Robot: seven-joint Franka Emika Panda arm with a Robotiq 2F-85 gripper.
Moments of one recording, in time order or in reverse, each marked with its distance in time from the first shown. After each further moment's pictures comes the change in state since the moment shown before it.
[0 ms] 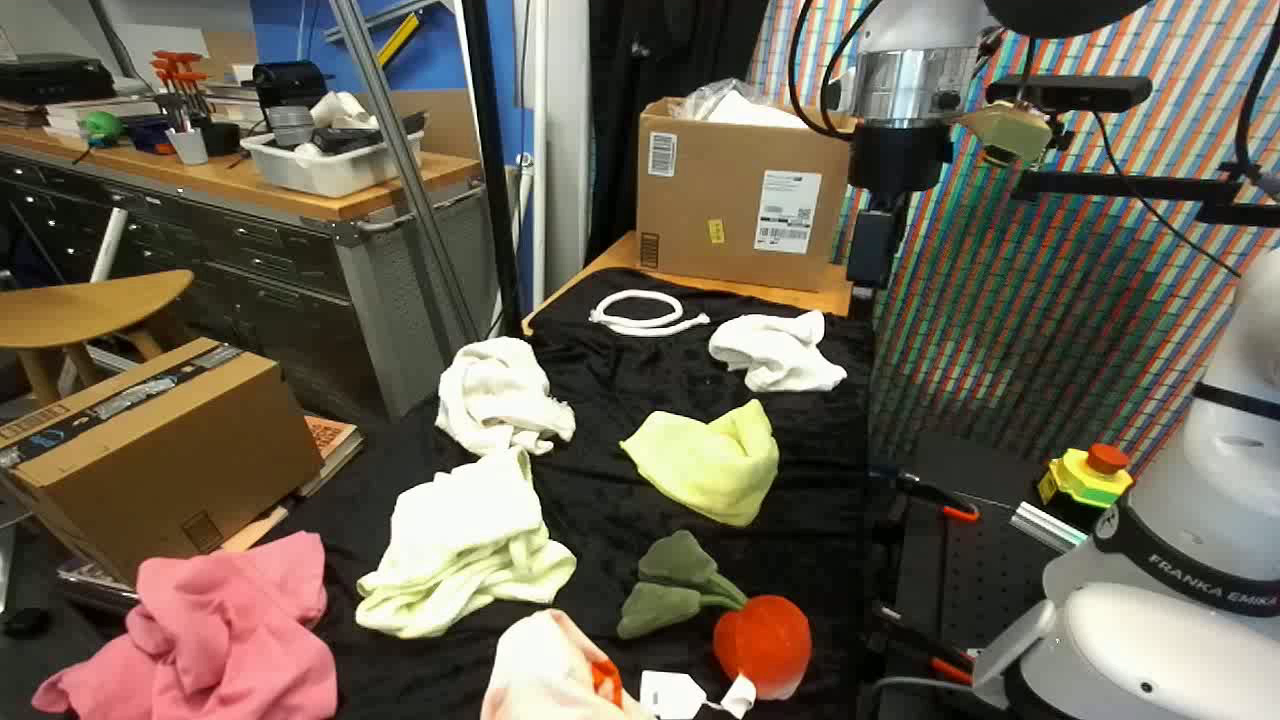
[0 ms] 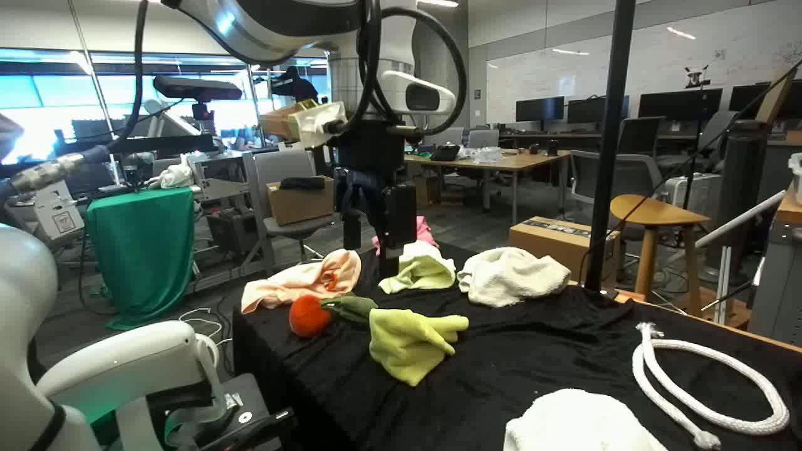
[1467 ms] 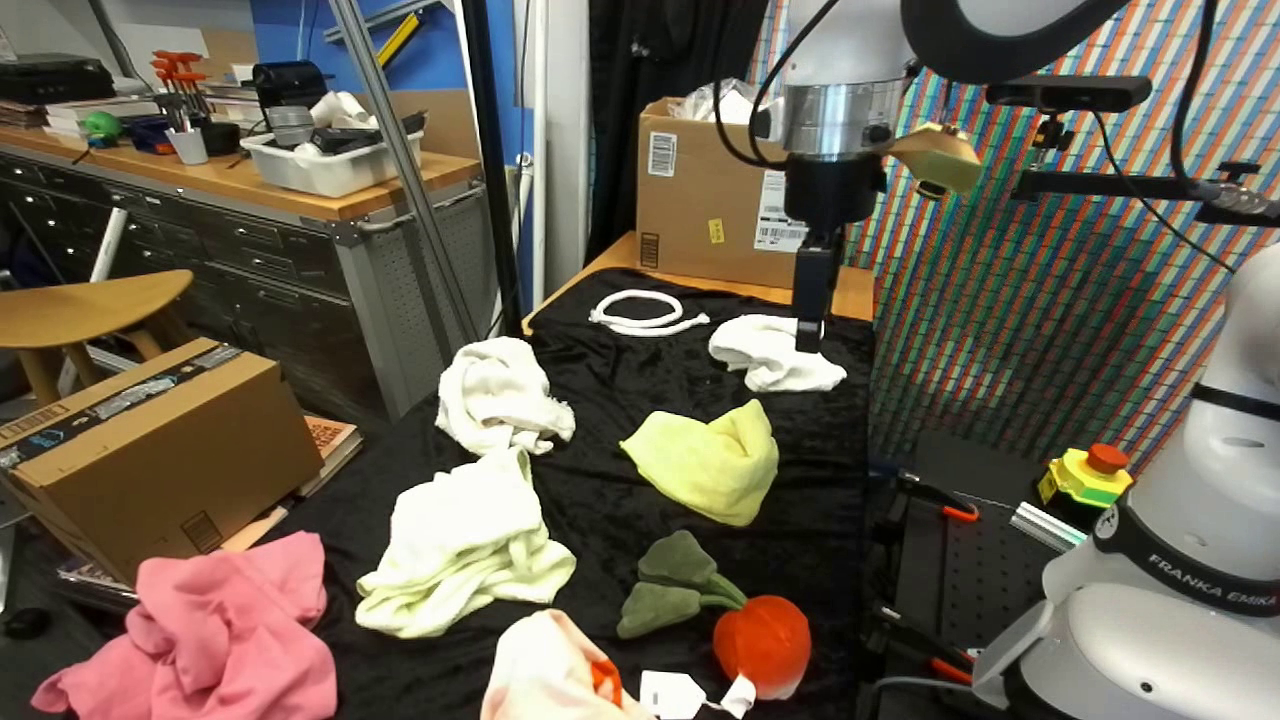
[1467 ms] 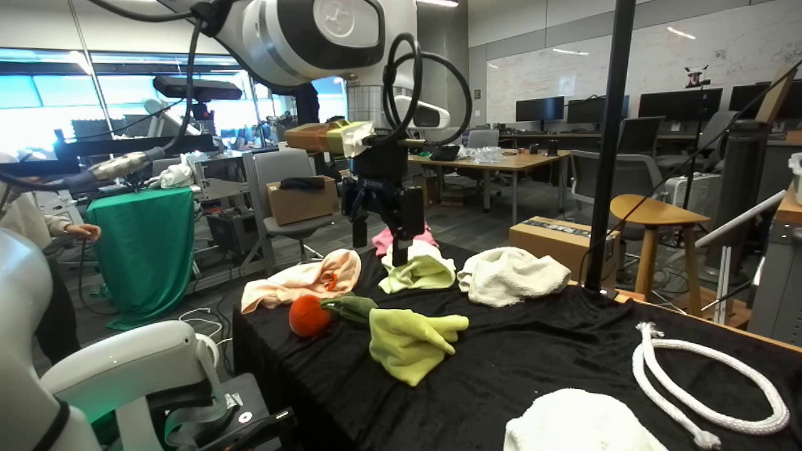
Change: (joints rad) arm 0.061 0.181 0.085 0.089 0.009 0.080 0.001
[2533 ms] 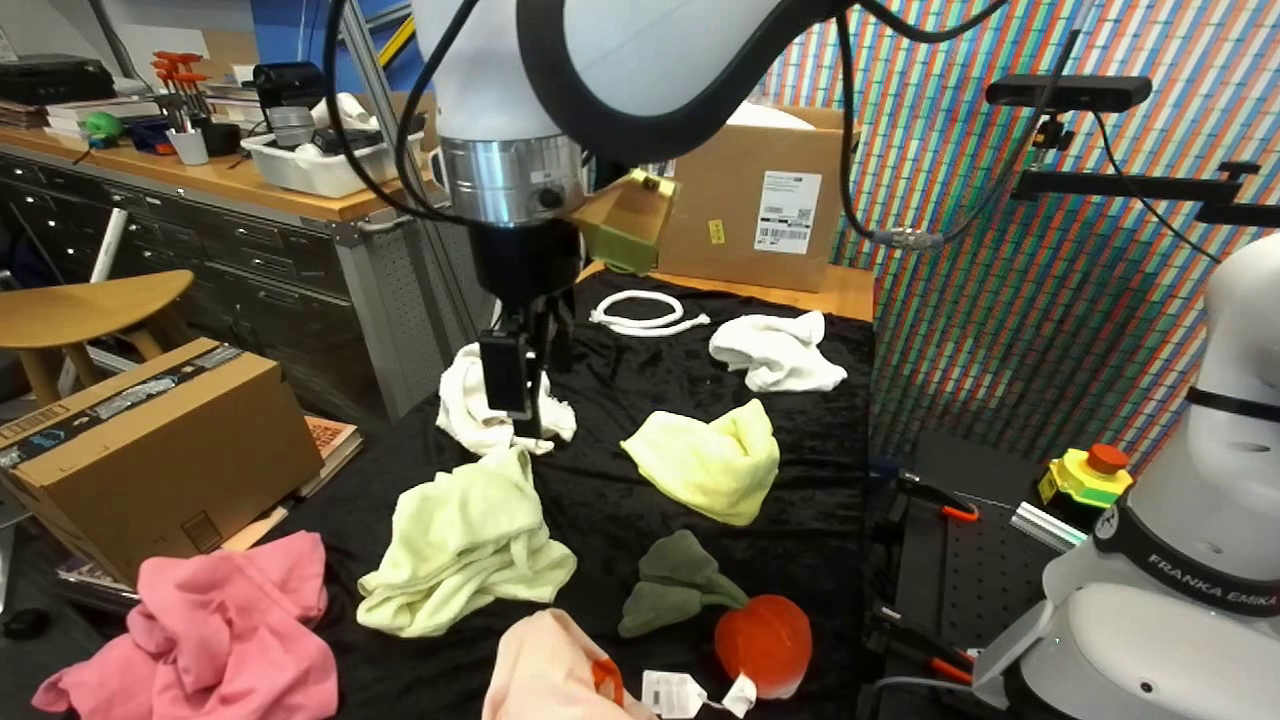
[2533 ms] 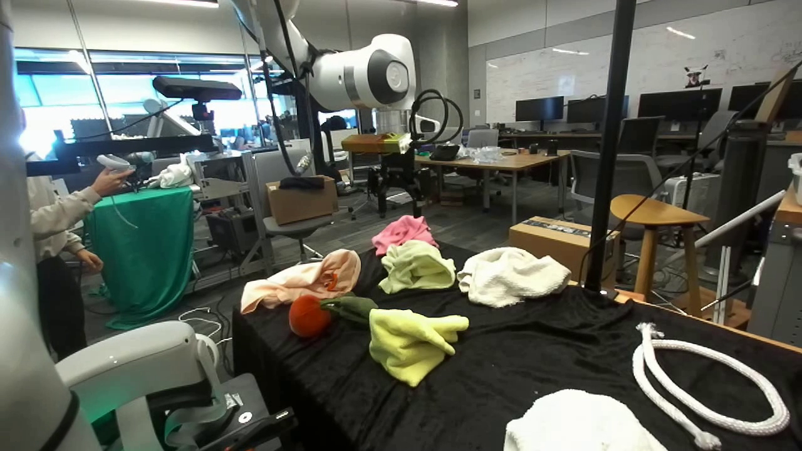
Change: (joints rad) arm 0.166 0.649 0.158 0.645 -0.093 0.073 0.119
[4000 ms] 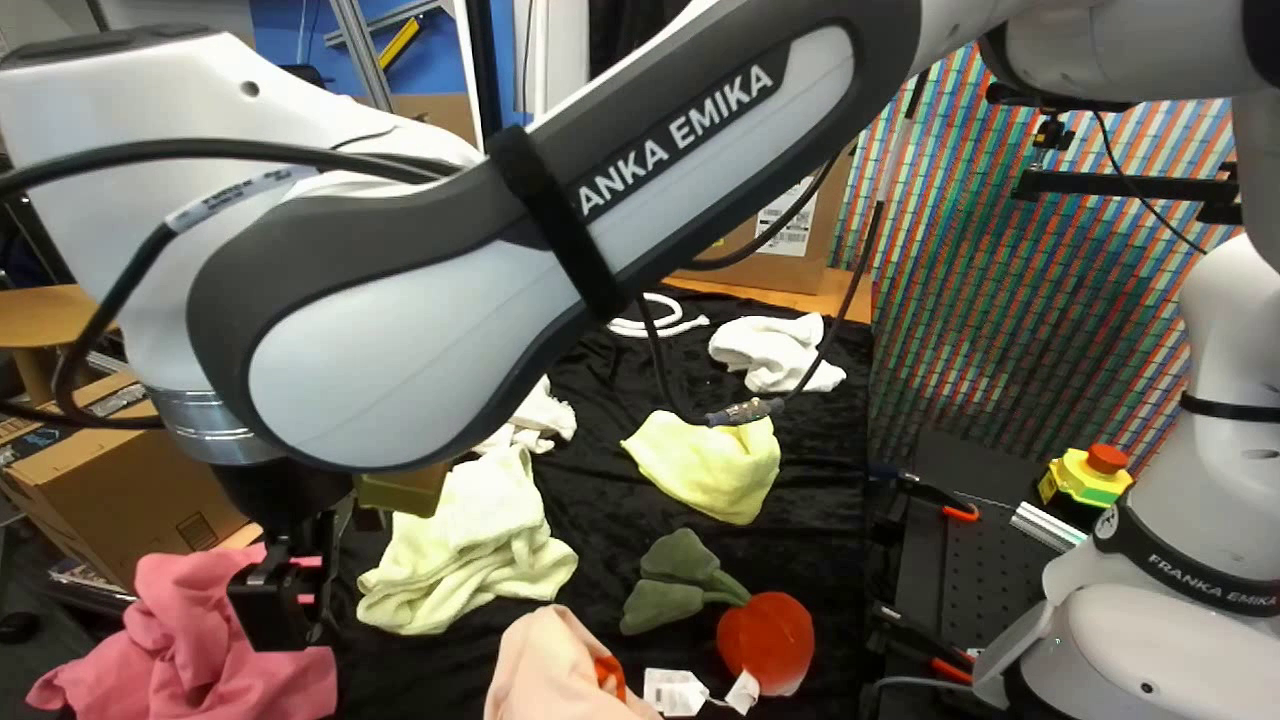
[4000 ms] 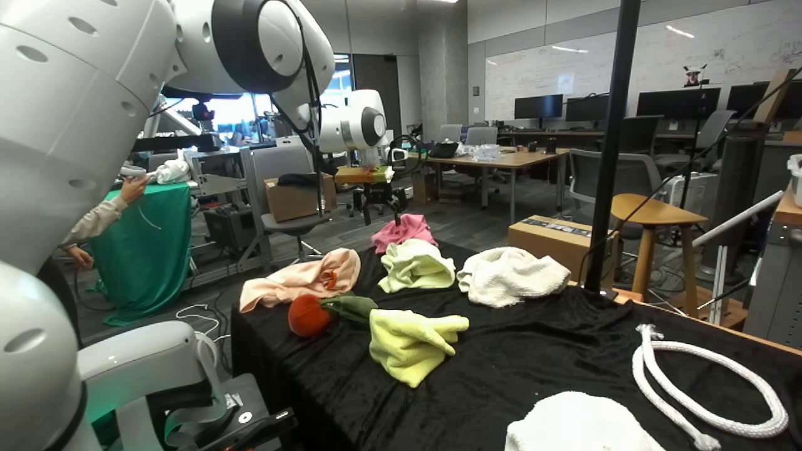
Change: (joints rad) arm 0.247 0.444 -0.020 0.455 -0.152 0.062 0.055
